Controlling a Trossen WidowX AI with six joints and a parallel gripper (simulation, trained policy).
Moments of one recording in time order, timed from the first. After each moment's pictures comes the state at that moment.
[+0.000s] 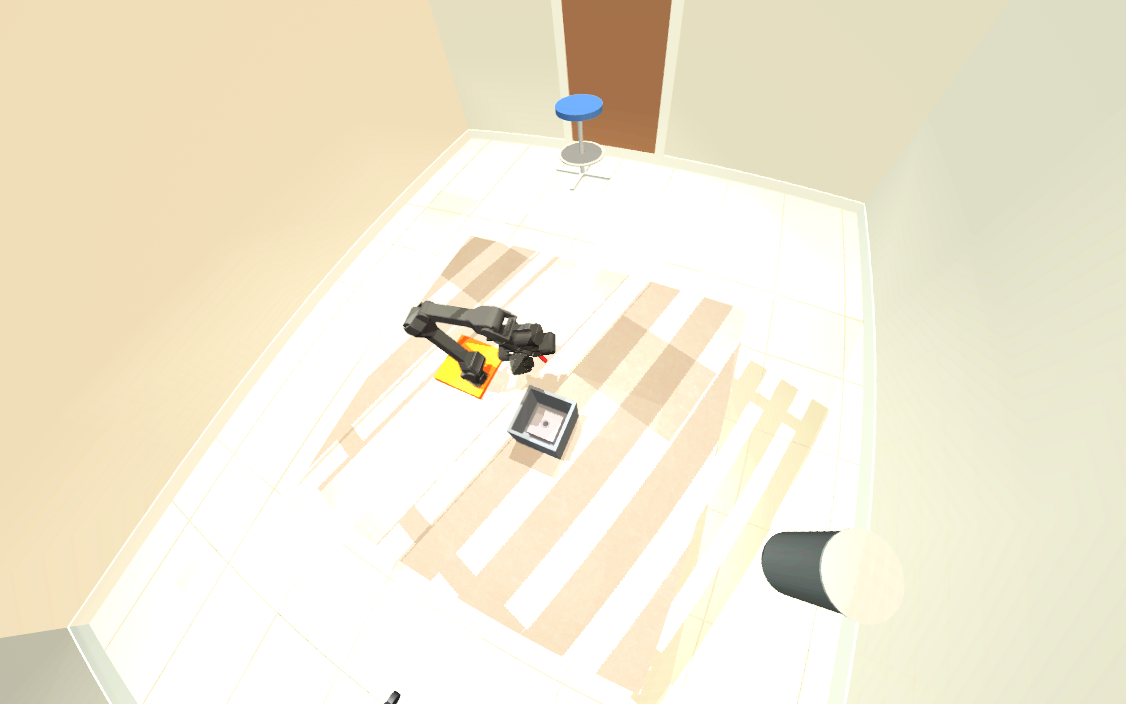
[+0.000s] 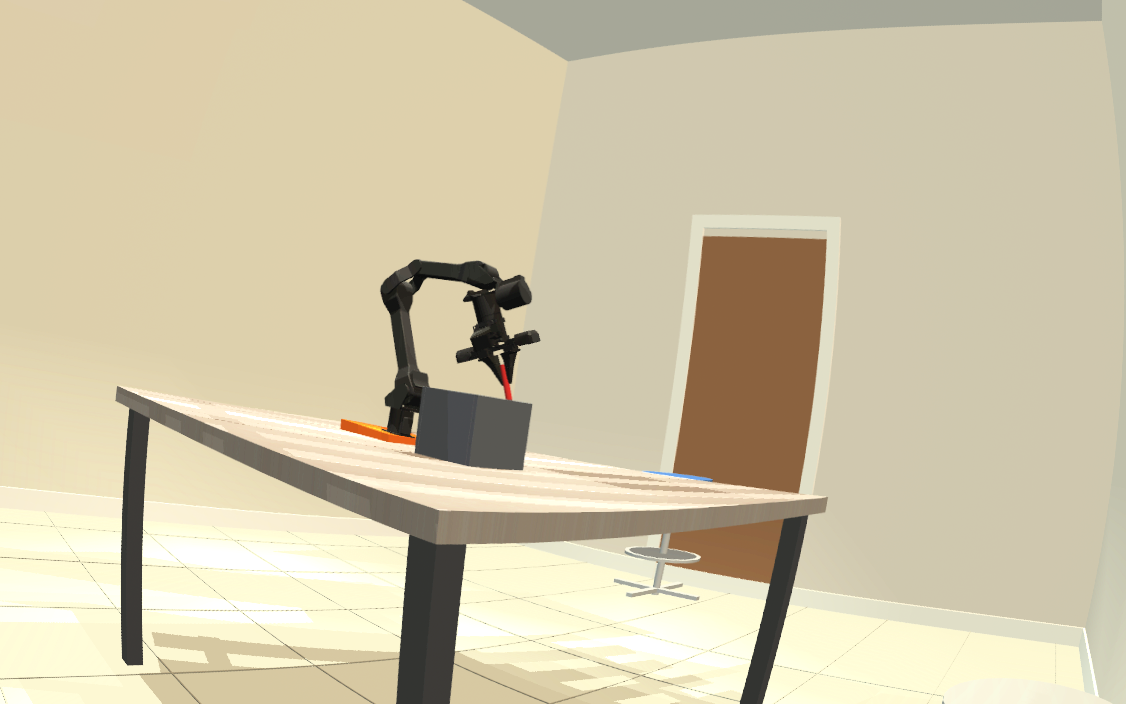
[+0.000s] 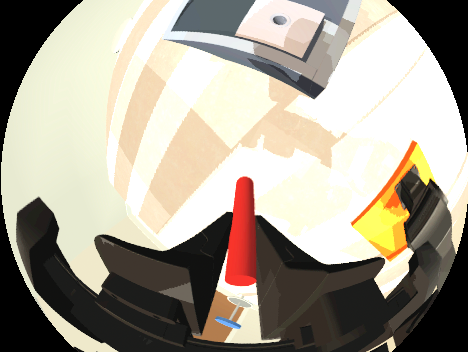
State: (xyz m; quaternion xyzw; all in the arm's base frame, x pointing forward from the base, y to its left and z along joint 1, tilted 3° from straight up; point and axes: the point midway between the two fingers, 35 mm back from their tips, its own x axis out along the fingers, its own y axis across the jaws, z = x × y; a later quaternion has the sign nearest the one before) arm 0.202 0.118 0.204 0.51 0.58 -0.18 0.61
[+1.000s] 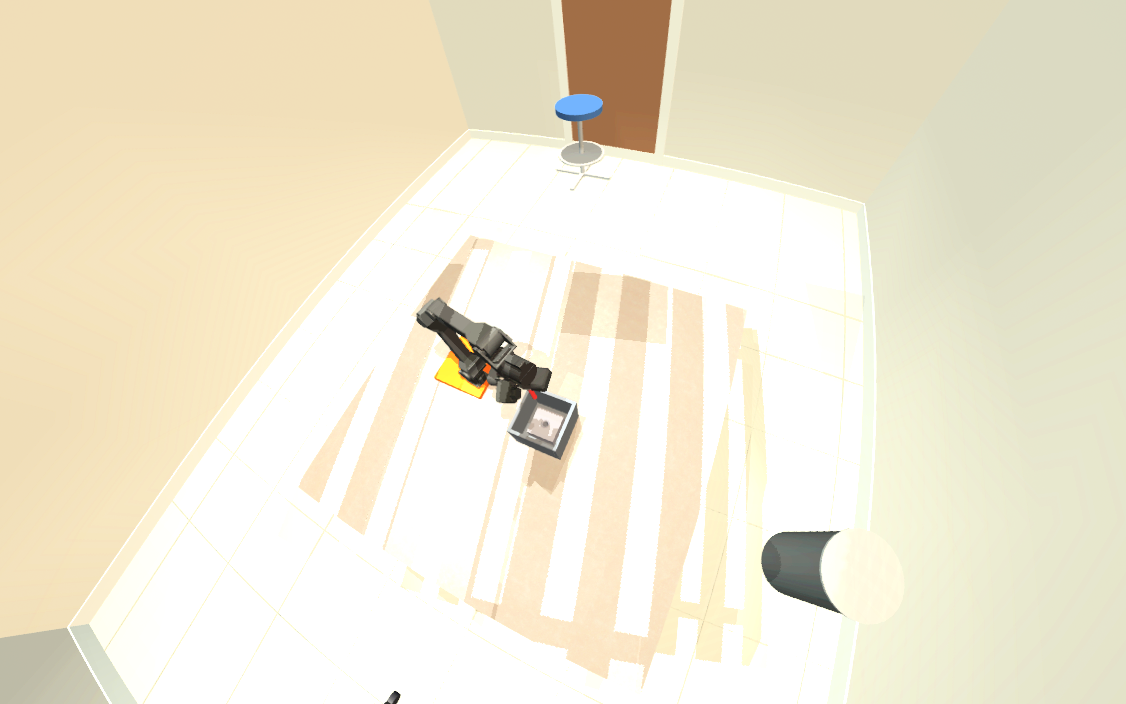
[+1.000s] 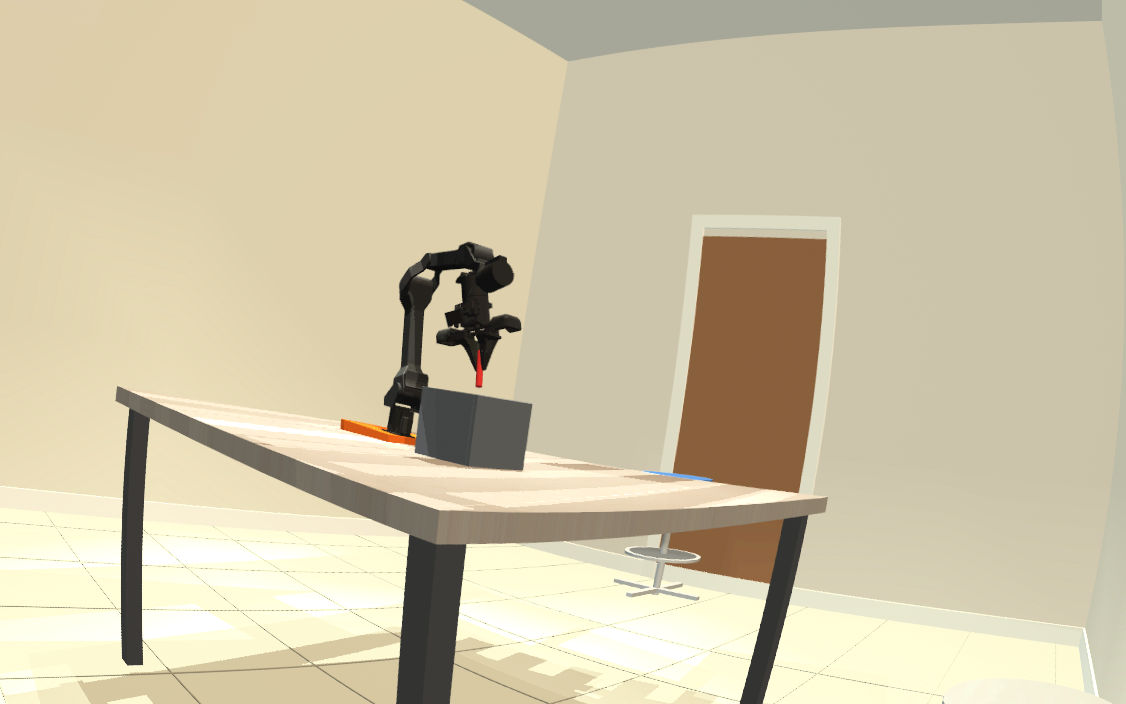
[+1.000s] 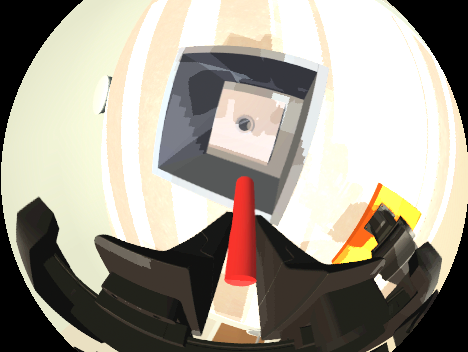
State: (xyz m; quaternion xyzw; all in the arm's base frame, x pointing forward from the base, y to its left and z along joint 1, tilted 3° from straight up) arm 0.248 0.011 0.220 0.51 0.50 -0.31 0.62
